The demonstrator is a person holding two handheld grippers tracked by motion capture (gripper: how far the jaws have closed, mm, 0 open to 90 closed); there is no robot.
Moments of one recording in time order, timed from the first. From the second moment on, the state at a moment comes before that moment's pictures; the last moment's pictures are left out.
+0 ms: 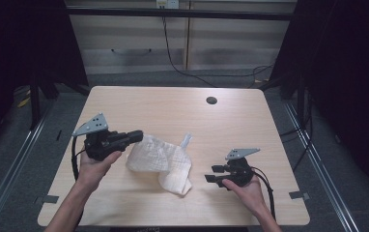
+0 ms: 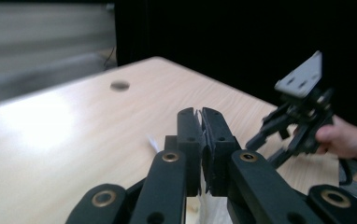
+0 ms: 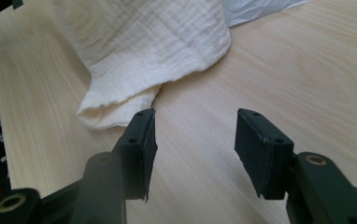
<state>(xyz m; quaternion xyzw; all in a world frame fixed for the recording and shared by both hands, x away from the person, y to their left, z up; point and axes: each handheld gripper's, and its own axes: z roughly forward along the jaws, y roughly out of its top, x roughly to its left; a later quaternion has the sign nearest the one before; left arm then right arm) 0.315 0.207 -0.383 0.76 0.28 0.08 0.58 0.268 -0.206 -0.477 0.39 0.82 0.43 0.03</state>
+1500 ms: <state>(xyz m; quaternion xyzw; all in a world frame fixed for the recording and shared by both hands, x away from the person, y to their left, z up) 0.336 0.254 -0.482 0.79 0.38 0.07 0.47 0.344 -0.143 -0.503 0.35 0.84 0.41 0.02</state>
